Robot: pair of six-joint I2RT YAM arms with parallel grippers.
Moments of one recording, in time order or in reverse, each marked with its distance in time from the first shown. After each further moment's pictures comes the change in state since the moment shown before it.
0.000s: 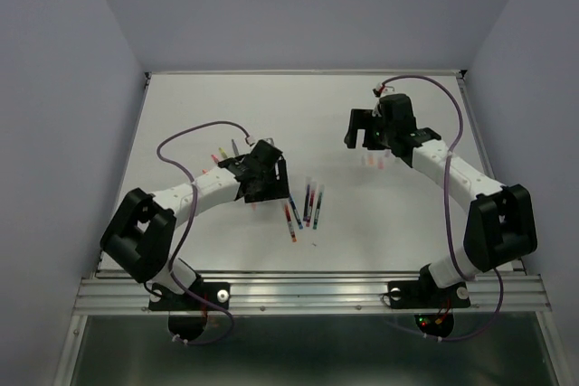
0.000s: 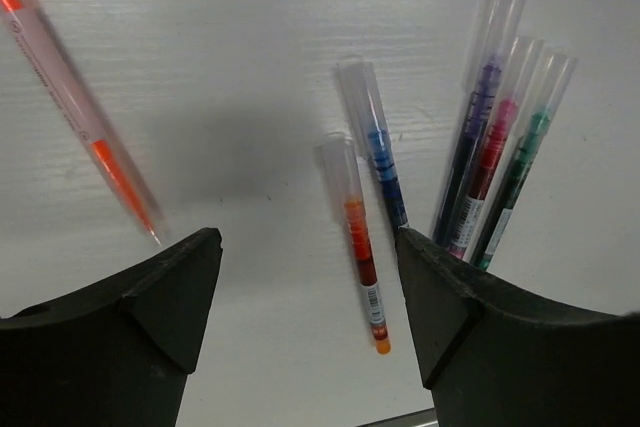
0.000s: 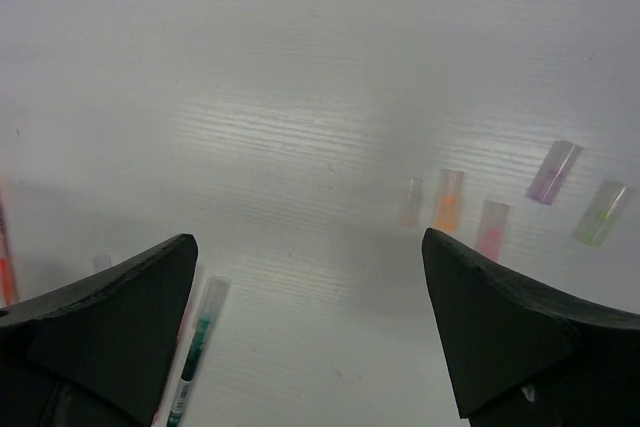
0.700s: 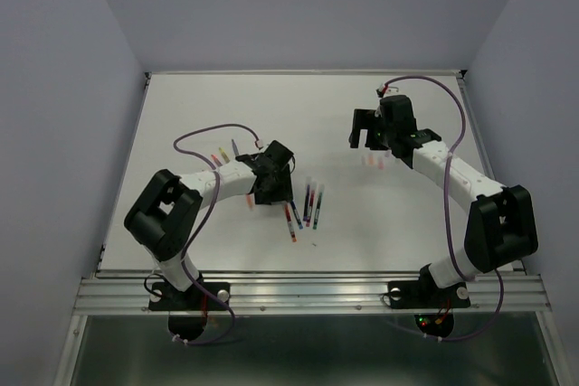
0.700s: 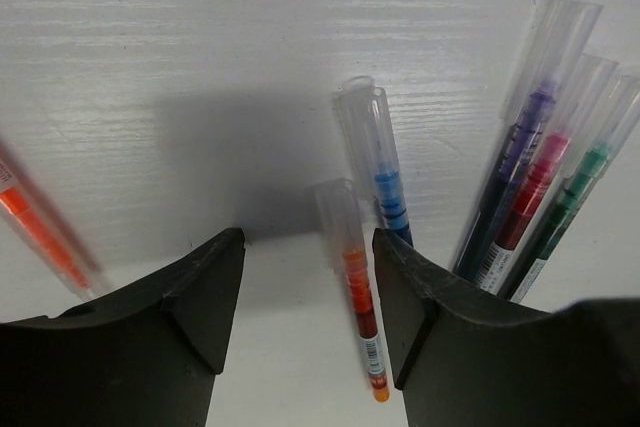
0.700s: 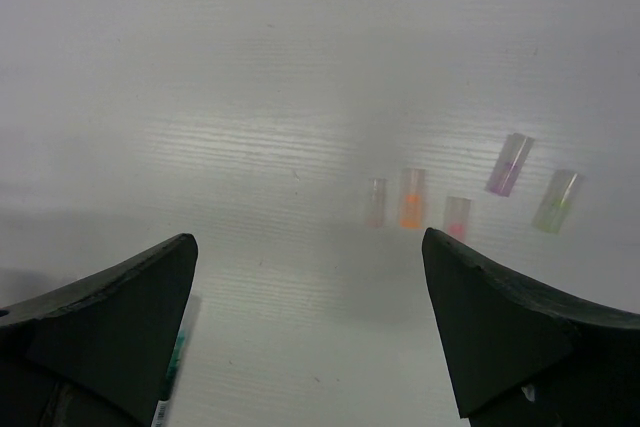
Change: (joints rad) left arm -0.032 0.203 0.067 0.003 0.002 -0.033; right arm 0.000 -0.009 -0.013 0.002 0.090 0.000
